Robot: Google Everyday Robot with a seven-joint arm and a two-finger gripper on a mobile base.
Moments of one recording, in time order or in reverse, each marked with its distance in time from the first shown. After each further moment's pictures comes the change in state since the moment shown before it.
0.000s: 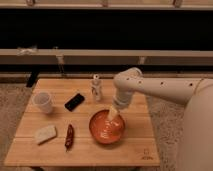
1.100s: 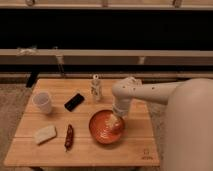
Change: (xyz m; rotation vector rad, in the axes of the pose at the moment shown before) arm 0.014 -0.003 0.058 -0.016 0.108 0.012
